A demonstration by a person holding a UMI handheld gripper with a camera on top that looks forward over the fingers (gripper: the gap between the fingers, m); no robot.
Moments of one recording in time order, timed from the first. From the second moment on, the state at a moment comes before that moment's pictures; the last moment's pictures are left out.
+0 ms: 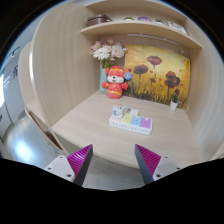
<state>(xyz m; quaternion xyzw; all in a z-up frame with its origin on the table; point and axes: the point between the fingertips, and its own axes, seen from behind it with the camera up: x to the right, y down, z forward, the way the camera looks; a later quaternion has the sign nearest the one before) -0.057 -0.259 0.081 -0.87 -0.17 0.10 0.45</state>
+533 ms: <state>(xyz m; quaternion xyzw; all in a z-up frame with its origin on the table) -0.112 -0.038 0.033 -0.86 -0.02 0.00 0.52</state>
